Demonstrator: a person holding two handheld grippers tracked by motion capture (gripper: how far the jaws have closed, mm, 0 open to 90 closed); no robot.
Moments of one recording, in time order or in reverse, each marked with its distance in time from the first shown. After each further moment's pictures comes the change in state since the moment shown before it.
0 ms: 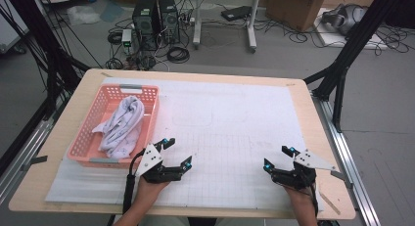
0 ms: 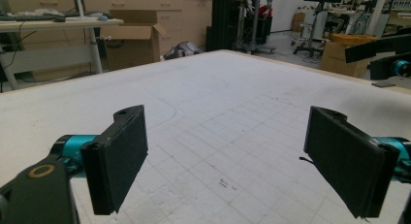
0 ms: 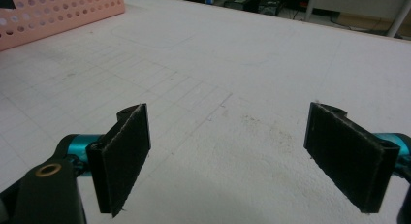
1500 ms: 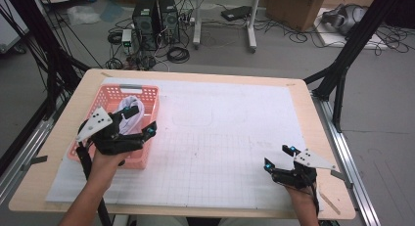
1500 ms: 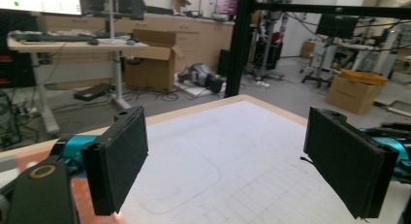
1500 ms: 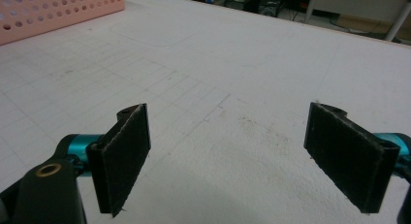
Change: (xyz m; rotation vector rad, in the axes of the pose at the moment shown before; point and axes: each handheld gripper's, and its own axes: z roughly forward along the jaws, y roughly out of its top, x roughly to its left) left arm 0.067 0.112 -0.059 -0.060 0.060 -0.087; right arm -0.002 0.002 0.000 0.003 -0.002 -0.026
